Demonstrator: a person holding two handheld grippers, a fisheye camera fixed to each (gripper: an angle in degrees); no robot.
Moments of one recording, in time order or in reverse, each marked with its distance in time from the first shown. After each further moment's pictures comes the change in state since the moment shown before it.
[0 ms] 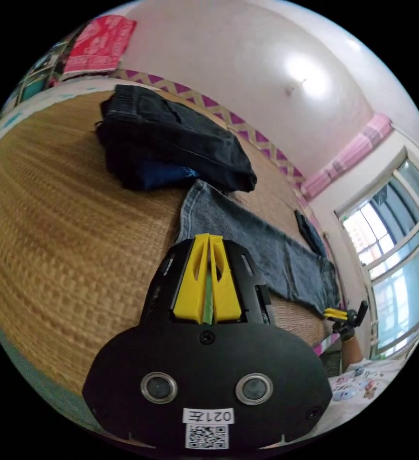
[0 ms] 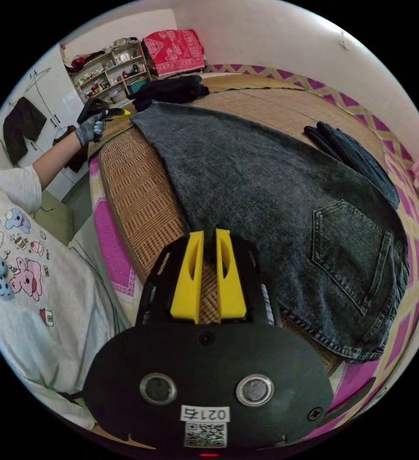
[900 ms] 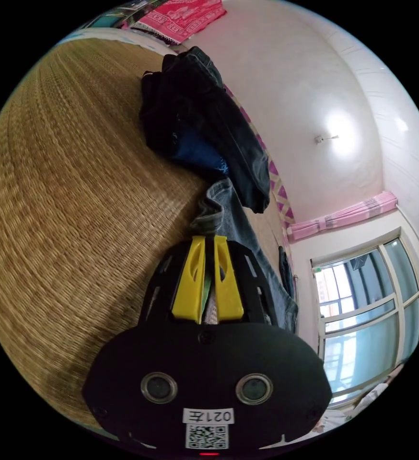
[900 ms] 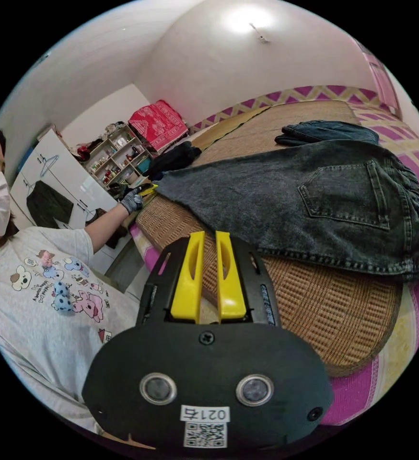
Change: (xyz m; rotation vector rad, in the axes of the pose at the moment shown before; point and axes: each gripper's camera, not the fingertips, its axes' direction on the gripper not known) left arm -0.005 0.077 0.157 0.046 0.179 -0.300; right arm 0.059 0.134 -0.071 0.369 -0.263 0.299
